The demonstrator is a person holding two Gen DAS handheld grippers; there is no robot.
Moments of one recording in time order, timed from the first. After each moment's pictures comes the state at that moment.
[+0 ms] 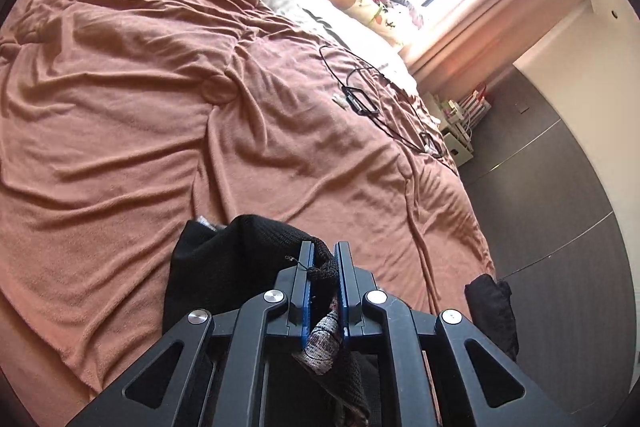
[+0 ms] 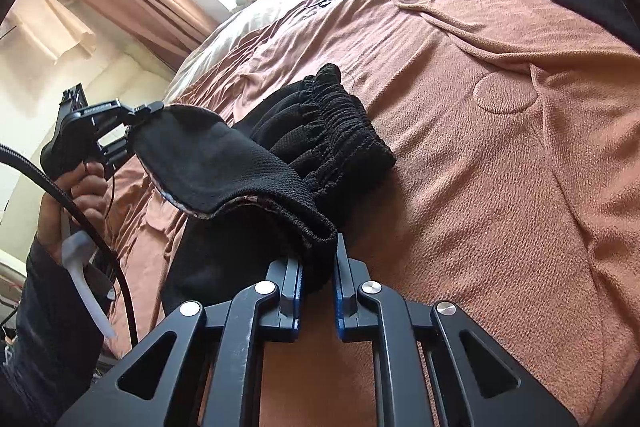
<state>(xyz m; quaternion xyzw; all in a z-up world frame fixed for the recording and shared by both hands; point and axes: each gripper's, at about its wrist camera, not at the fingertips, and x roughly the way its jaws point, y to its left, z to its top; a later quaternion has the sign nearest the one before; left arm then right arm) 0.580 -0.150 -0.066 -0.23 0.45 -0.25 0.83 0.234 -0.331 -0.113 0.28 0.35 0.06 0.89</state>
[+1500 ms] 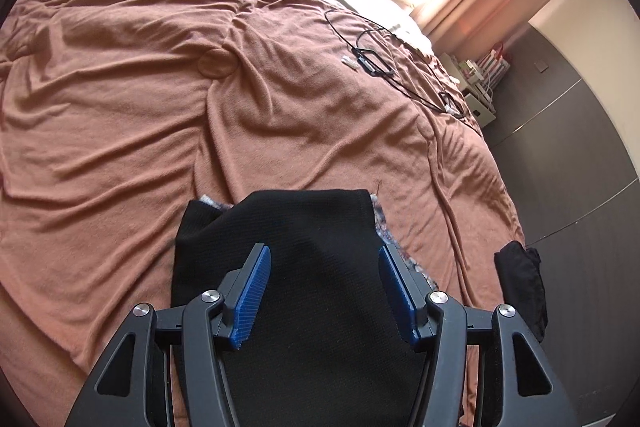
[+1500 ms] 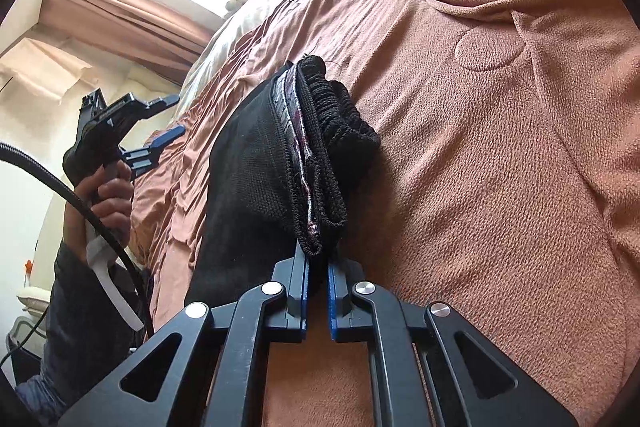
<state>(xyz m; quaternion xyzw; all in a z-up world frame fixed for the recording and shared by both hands) 0.574 -0.167 -0.080 -0.16 0.50 -0.24 0.82 0.229 -0.348 -0.133 0.37 0.36 0.08 0.86</state>
